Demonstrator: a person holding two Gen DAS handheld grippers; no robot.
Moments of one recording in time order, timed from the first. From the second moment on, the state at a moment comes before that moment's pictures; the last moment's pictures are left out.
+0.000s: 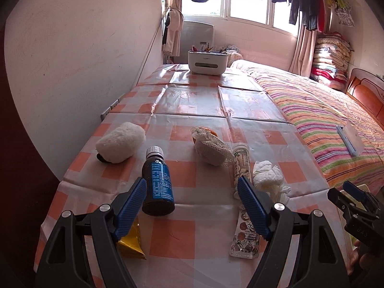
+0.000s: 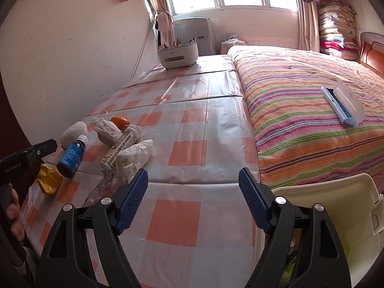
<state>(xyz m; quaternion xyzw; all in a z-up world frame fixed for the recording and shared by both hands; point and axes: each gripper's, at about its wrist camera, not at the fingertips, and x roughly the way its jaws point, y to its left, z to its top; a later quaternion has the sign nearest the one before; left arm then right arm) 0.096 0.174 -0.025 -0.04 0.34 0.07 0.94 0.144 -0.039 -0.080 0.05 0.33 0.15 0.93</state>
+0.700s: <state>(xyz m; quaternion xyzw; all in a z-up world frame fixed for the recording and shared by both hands) 0.150 0.204 -0.047 -0.04 0.40 0.08 0.91 0.212 0.031 -0.097 0.06 0.41 0.23 0.88</state>
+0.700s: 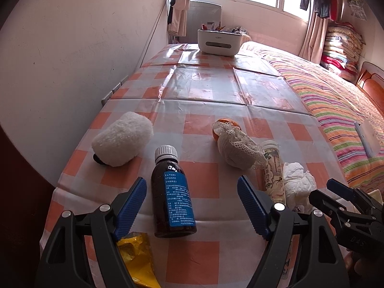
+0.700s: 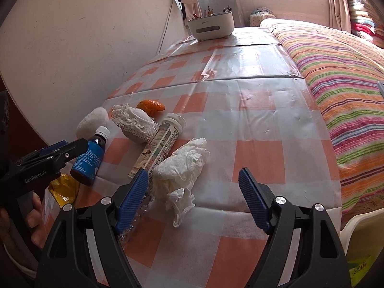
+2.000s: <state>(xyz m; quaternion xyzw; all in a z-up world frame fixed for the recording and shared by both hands) 0.166 0.214 -0.064 -0.06 0.43 0.09 0.90 0.224 0.040 -0.089 0.07 0.40 0.27 0.88</state>
